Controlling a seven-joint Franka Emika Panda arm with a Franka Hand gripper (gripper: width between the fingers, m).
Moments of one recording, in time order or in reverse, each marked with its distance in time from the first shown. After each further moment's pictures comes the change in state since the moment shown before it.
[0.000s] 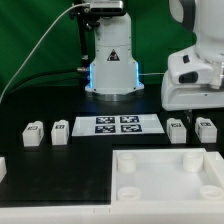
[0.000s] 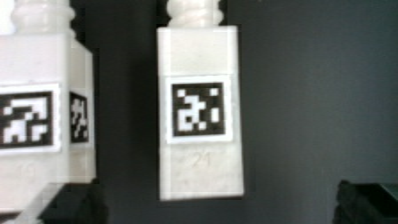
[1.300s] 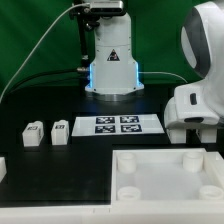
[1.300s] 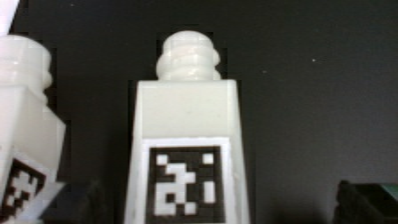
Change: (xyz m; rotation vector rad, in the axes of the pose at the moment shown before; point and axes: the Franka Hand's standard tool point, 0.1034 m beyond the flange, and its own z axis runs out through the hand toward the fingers) arm 0.002 -0.002 0.039 -0.023 -0.272 0.010
